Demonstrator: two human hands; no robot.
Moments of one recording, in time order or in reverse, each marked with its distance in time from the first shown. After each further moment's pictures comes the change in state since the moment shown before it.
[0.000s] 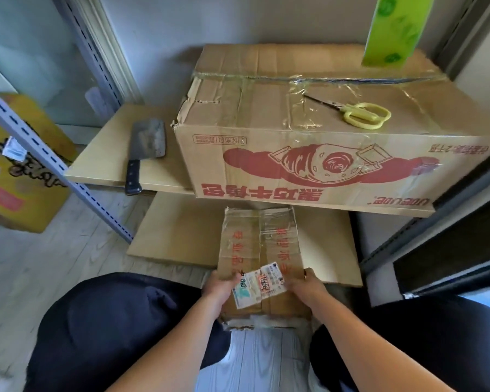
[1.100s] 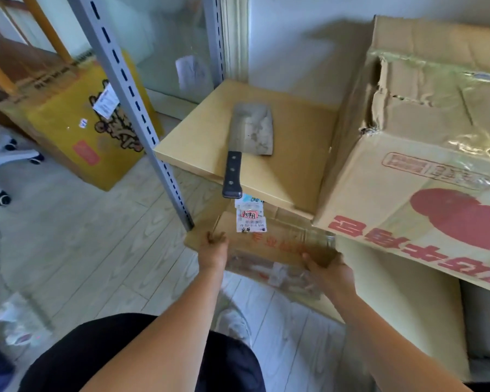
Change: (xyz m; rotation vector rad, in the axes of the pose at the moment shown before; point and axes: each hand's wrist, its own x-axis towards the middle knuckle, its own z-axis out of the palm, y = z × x) left_hand 0.129 0.039 -0.161 -0.356 0.456 0.050; right_hand 0.090 -0.133 0.130 -0.312 0.133 -0.253
